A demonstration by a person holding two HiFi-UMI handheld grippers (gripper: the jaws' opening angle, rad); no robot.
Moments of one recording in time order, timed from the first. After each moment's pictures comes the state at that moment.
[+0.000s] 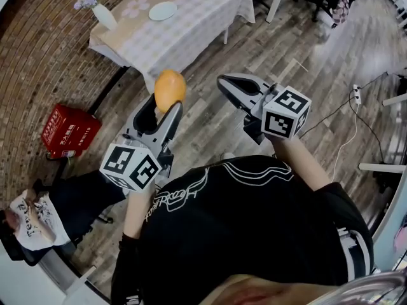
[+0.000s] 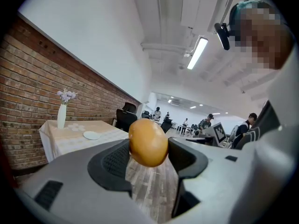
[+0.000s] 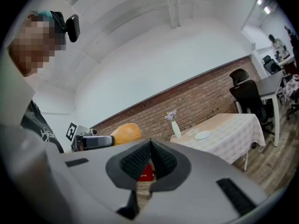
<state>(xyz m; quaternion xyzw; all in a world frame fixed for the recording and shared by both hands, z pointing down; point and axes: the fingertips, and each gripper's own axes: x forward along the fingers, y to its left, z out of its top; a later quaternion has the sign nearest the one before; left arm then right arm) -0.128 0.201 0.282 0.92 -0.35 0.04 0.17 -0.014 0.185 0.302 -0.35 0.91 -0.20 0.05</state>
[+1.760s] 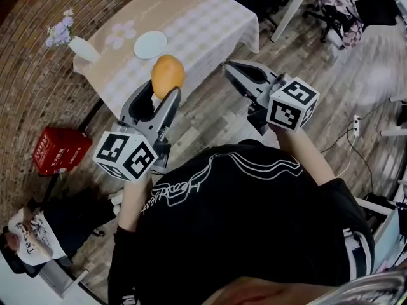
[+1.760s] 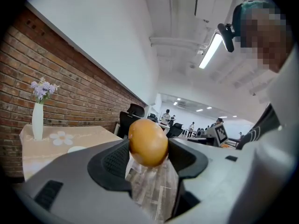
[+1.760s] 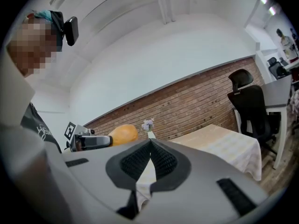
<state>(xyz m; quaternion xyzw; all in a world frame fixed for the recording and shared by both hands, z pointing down) -0.011 -0.094 0.287 0.91 -0.37 0.02 0.18 0.116 -0.113 0.303 -0.35 0.92 -0.19 0.02</state>
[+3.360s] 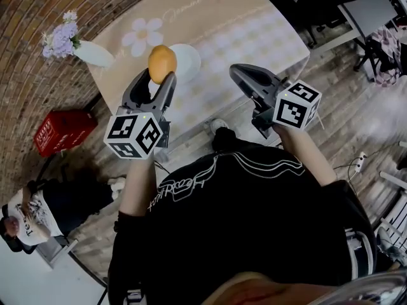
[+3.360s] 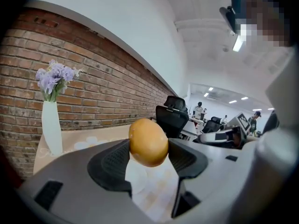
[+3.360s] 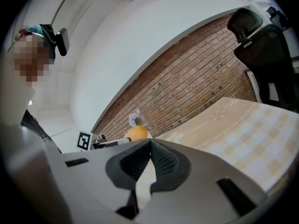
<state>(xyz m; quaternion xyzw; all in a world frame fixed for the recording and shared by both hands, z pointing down) -0.111 -0.371 0.383 0.82 -0.53 0.08 0.20 0.044 -0.371 0.390 -0.25 0.91 -0.33 0.01</state>
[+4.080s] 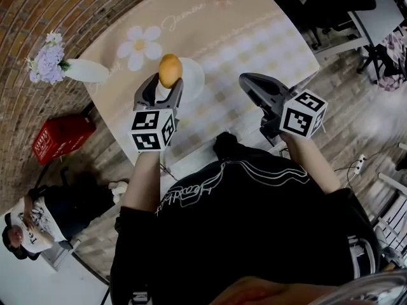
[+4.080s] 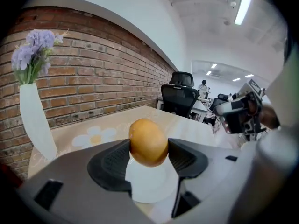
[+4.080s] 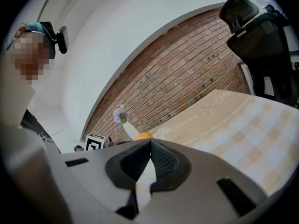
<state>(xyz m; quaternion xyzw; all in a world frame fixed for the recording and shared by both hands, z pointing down) -0.120 -0.449 0.491 0.80 -0.53 0.20 0.20 0.051 -0.435 0.446 -0.27 0.89 -0.36 -0.04</state>
